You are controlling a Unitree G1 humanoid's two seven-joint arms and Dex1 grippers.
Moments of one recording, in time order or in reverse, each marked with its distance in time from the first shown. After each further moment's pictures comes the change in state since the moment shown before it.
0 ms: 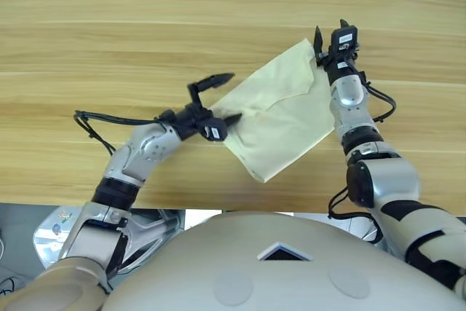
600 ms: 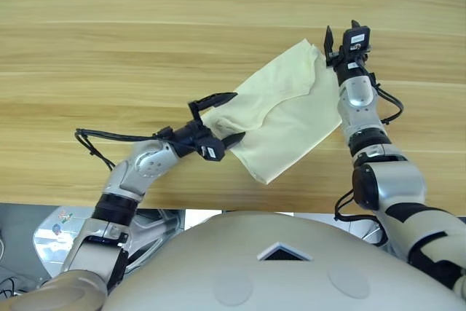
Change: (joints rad) left arm 0.131 0.007 -0.015 -0.060 -0.024 -0.188 -0.117; right arm 0.020 -0.039 0.007 -0.024 0.048 0.021 0.006
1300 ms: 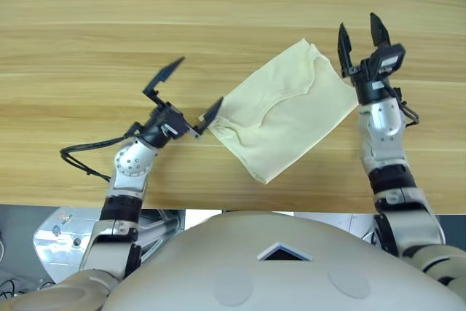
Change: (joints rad) left arm 0.083 -0.100 0.151 0.114 -0.397 -0.178 -0.062; right arm 0.238 -0.122 0.081 -0.430 0.237 -0.020 0.060
